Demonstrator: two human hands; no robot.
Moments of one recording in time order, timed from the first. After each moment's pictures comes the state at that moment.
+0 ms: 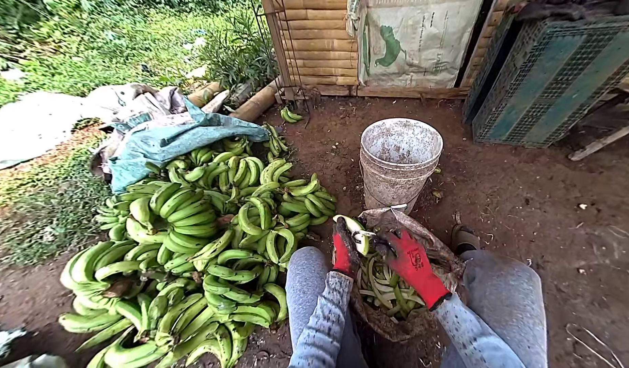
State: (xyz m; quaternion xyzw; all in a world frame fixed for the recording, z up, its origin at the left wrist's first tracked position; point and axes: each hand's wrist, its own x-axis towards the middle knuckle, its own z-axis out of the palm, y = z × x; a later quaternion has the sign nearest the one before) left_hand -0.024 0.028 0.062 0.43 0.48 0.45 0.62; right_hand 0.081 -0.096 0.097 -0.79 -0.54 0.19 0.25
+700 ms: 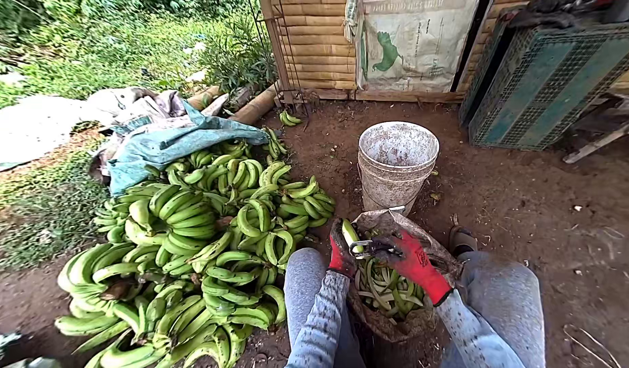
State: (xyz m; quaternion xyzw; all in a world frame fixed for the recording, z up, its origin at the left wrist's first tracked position) left_hand -0.025 0.036 0.070 0.28 0.34 0.44 0.78; right_hand 0.101 -0.097 0.074 -0.69 -0.59 0.14 0.39
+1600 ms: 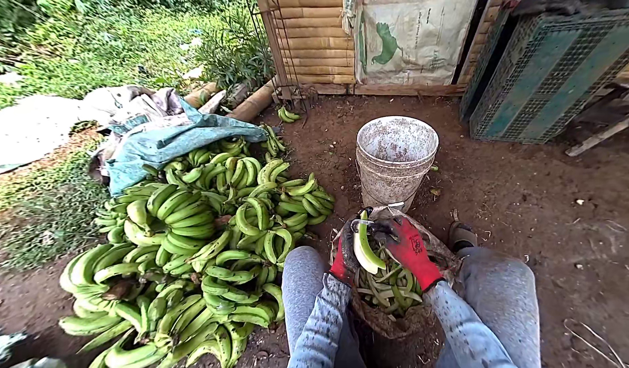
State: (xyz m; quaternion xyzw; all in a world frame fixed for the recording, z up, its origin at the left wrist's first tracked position) left_hand -0.030 0.018 0.066 0.41 0.24 0.37 0.80; right_hand 0.111 -0.078 0.076 -0.76 -0.52 0.16 0.36
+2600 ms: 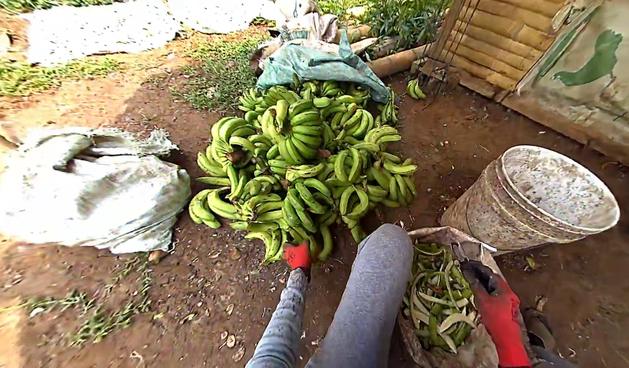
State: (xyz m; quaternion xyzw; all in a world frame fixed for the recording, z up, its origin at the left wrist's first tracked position) left_hand -0.343 0.039 -0.079 0.23 0.85 0.35 0.31; right_hand 0.099 -0.077 0.049 -0.76 -0.50 0.22 0.37
